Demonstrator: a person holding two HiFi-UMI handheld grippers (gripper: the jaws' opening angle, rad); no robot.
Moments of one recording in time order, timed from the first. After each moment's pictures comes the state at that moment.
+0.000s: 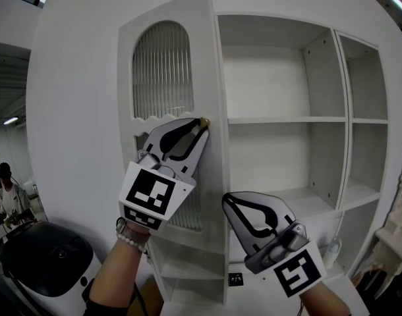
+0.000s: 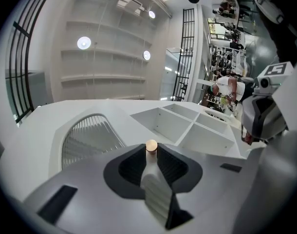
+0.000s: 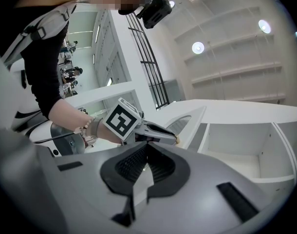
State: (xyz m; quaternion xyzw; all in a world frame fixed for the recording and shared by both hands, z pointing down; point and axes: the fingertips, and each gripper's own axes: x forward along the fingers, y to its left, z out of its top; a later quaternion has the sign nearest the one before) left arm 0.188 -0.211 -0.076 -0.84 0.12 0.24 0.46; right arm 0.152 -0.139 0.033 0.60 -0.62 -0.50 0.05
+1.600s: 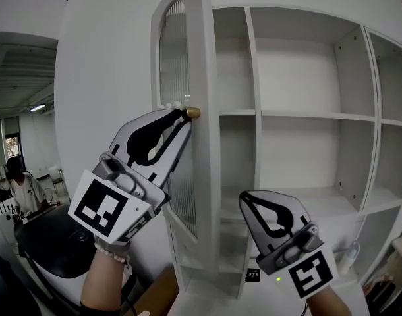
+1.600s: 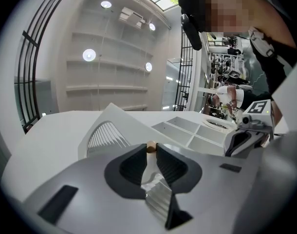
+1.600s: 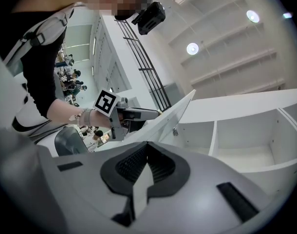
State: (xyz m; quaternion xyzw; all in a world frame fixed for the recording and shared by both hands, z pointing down) left arm 0.071 -0.189 -0.074 -0.83 0.12 0.30 0.46; right arm 0.131 -0.148 0.045 0.56 -0.66 -0.50 0.02
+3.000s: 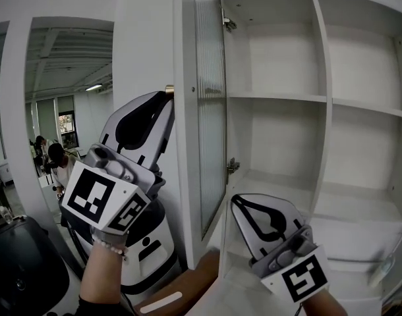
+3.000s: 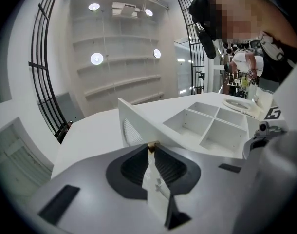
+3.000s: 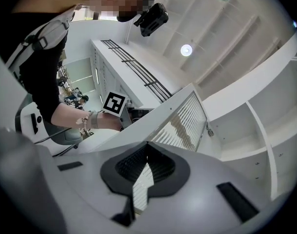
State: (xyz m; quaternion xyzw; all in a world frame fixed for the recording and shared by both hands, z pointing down) left arm -0.048 -0.235 -0.074 -0.80 0.28 0.28 0.45; right arm 0.033 -0.201 0.073 0.43 -0.77 -0.47 -0.06
